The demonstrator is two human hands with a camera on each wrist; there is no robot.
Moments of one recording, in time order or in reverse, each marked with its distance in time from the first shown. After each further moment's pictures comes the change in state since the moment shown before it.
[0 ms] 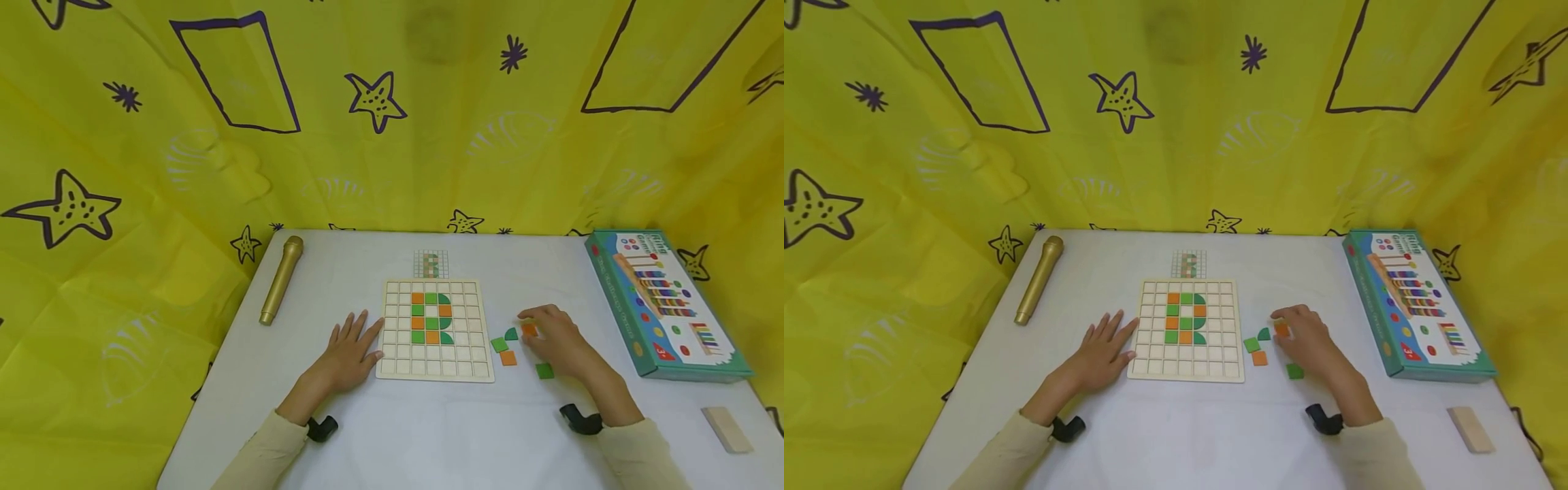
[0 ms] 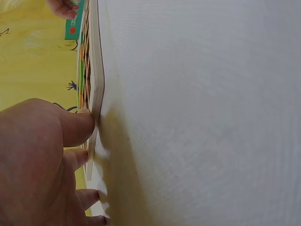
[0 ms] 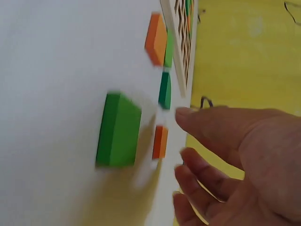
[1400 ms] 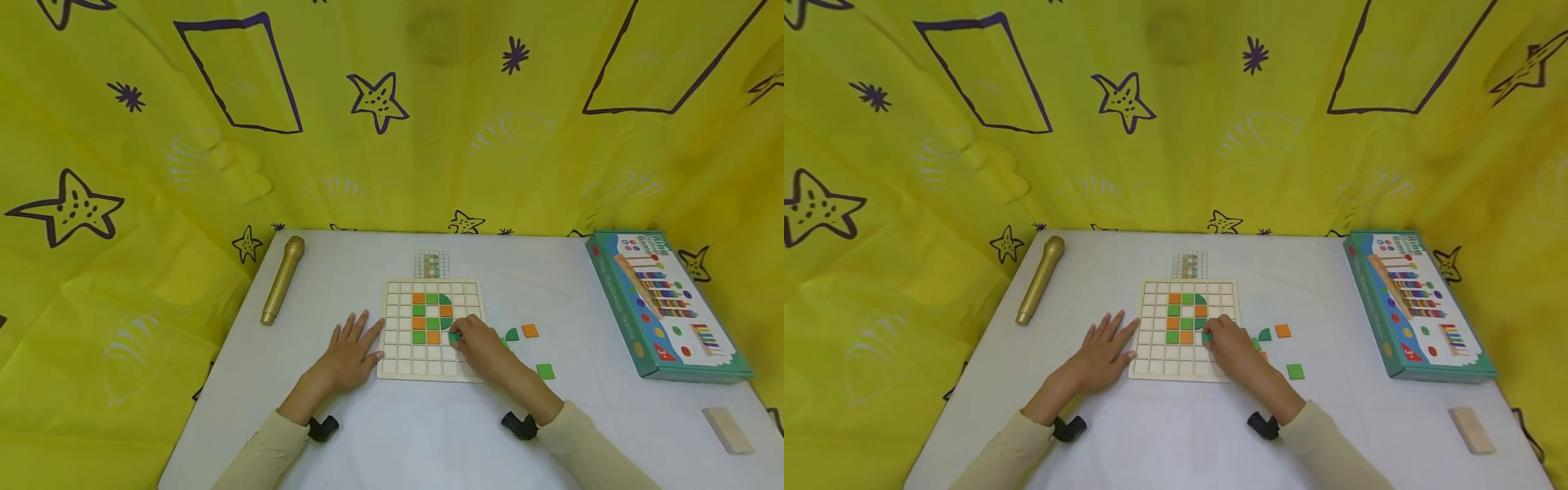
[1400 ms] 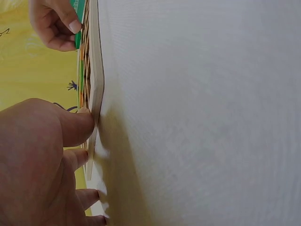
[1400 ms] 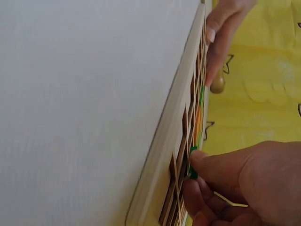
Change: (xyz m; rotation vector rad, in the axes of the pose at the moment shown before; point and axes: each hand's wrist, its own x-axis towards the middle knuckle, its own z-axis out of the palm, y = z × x) left_hand -0.001 0.000 -0.001 -0.003 -0.017 0.002; right_hand 0.026 -0.087 0.075 0.016 -0.059 -0.103
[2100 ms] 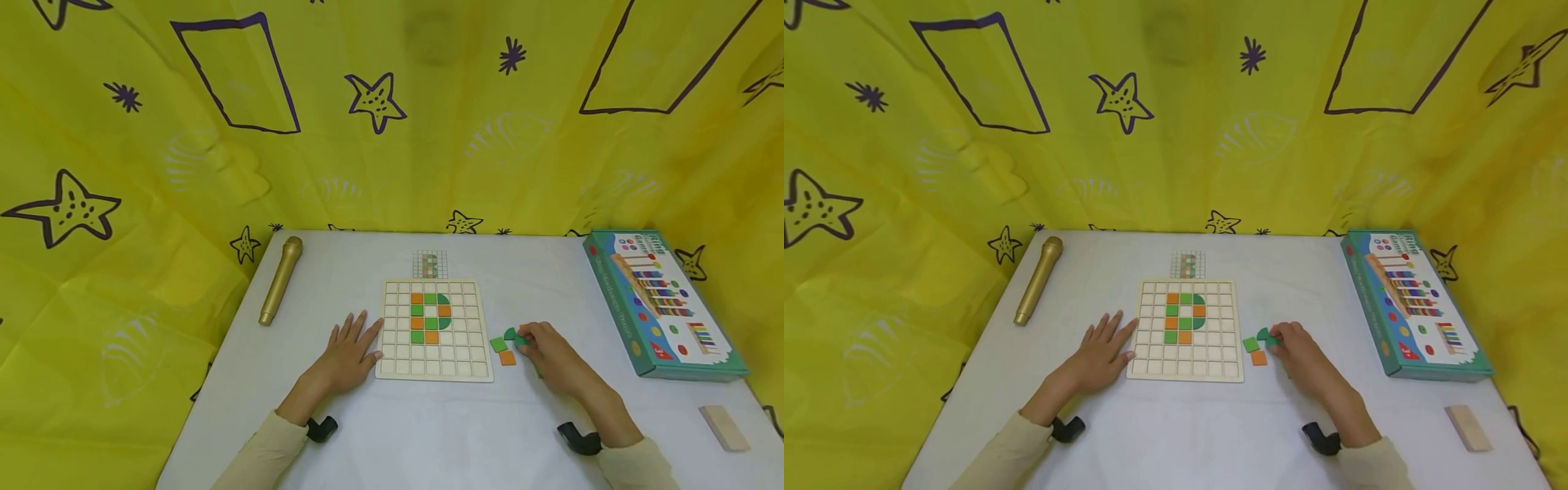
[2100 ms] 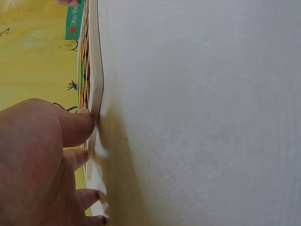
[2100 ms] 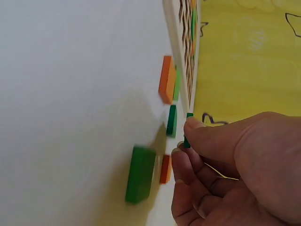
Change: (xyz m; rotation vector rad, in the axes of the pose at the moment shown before) left_hand 0.000 -0.001 0.001 -0.004 0.007 -0.004; right_hand -0.062 0.073 -0.056 0.015 0.078 0.020
